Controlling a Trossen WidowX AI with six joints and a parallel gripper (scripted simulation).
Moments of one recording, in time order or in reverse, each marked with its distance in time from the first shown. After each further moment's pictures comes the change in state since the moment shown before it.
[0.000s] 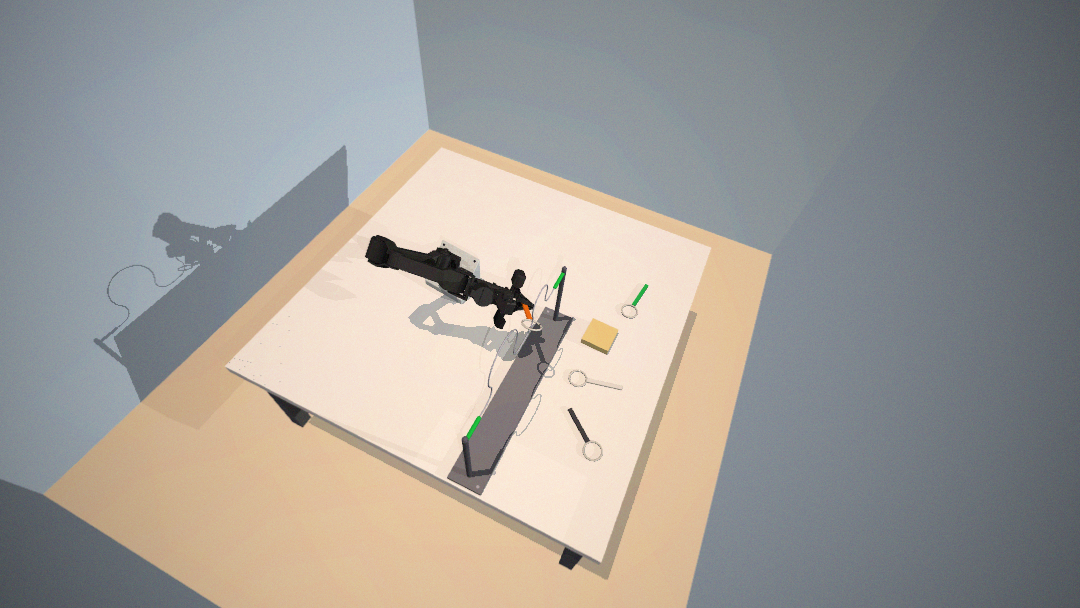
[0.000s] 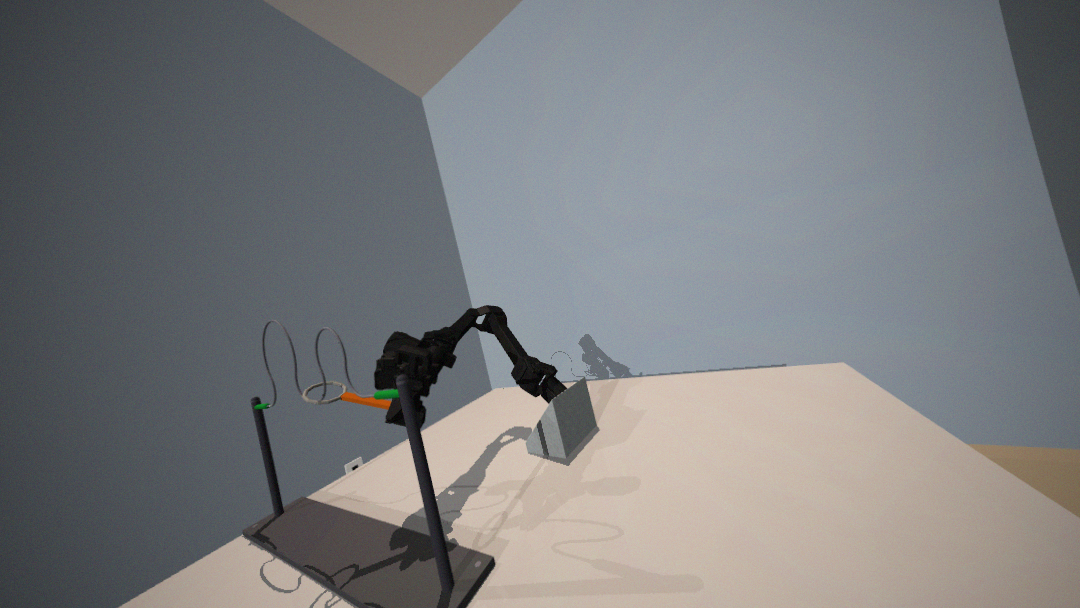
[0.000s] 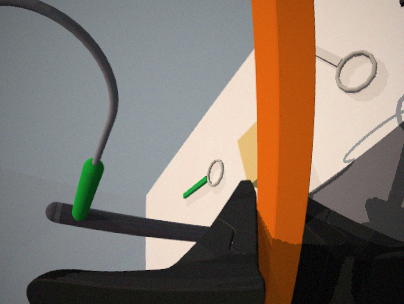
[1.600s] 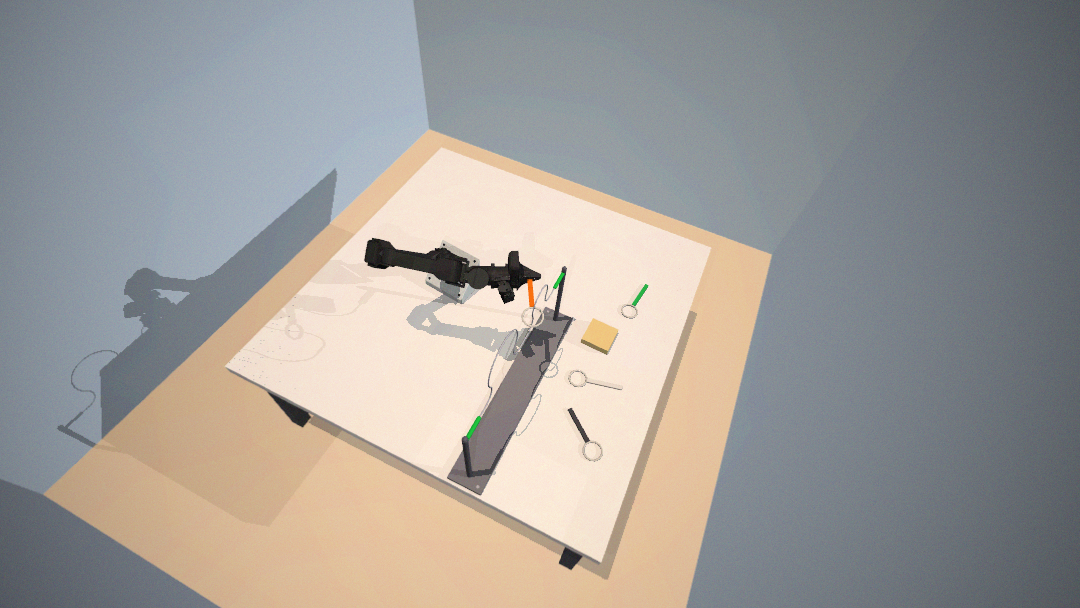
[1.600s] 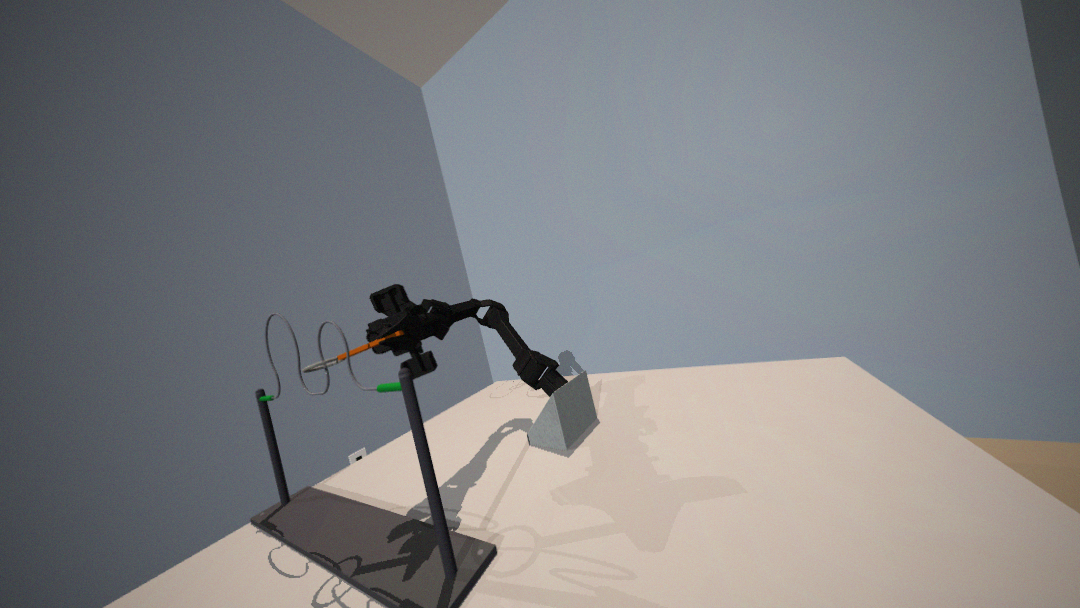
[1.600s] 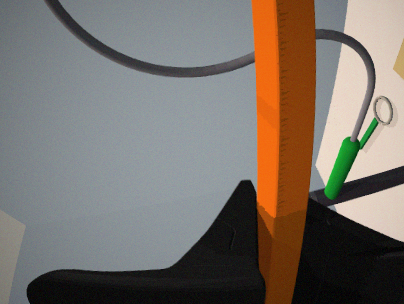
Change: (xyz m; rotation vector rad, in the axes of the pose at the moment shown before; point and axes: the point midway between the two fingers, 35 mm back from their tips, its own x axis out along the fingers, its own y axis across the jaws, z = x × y) arm -0.037 0.105 0.042 0.639 0.078 0.359
